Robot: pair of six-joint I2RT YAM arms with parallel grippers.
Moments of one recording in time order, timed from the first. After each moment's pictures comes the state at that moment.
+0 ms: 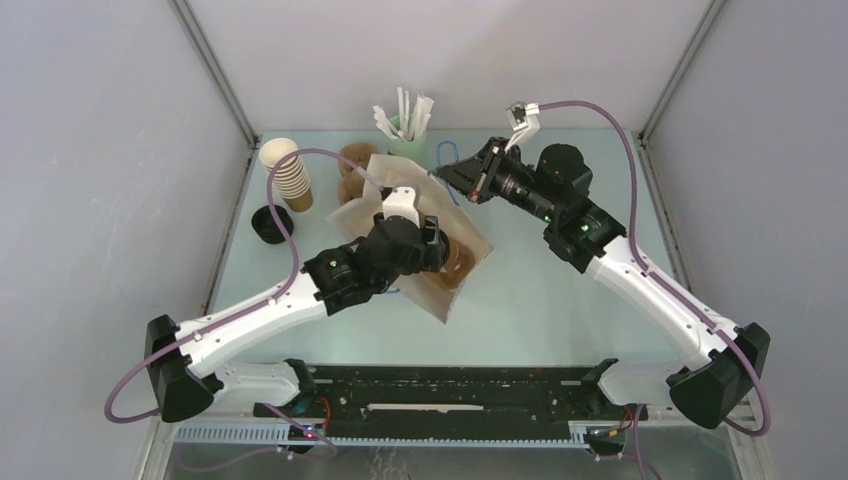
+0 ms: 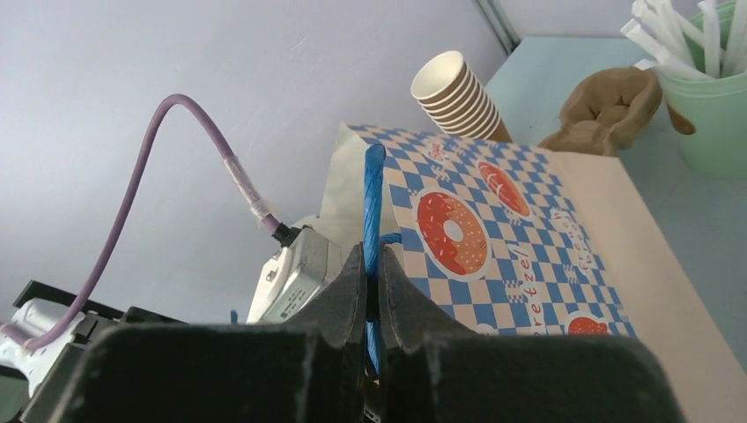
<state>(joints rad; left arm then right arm) -0.99 1.19 1.08 -0.46 -0.49 -0.59 0.65 1.27 1.27 0.04 -0.29 0.68</state>
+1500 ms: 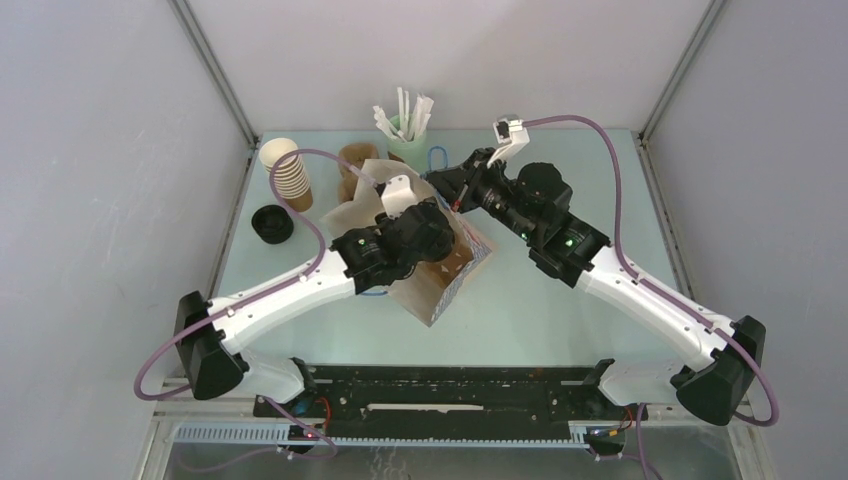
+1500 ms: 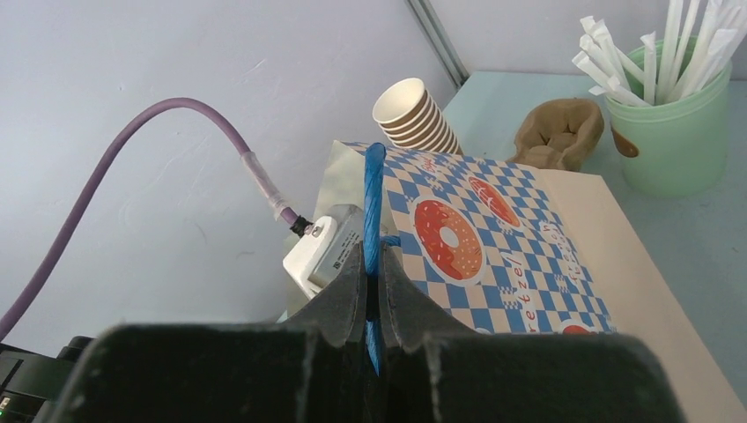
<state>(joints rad) -0.98 1.38 1.26 -0.63 -0.62 -0.98 0.81 1.27 1.24 0.07 0.01 0.58</state>
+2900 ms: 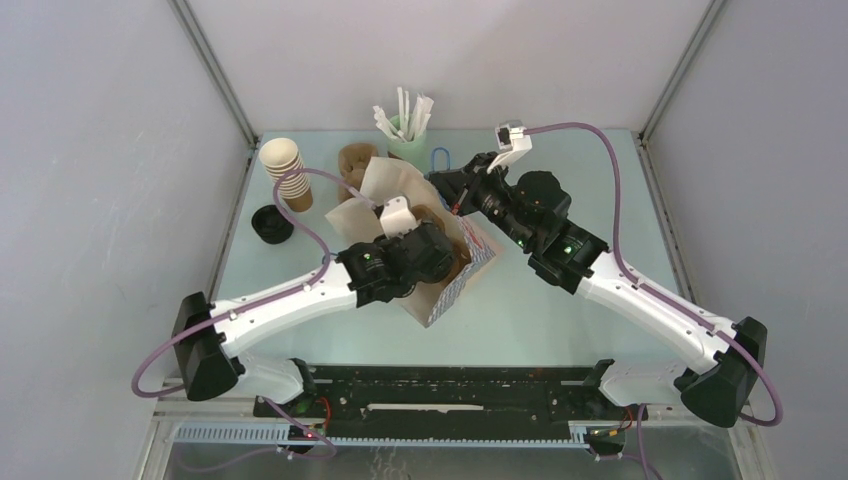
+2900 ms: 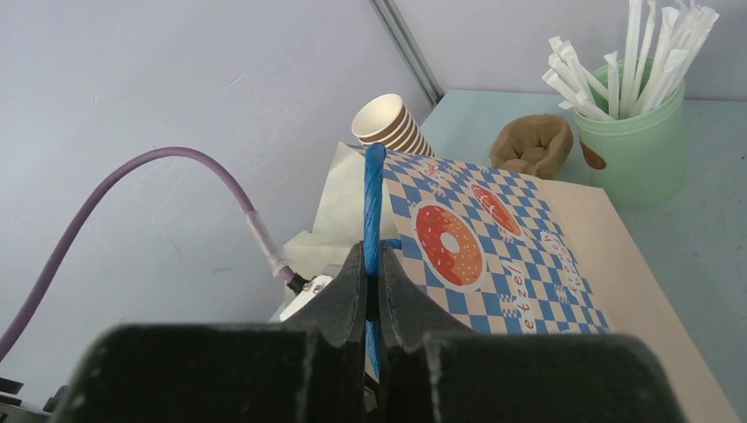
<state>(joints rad) -1.05 1.35 1.18 -0.71 -0.64 -1.15 0.85 1.25 1.21 0.11 0.12 0.54</state>
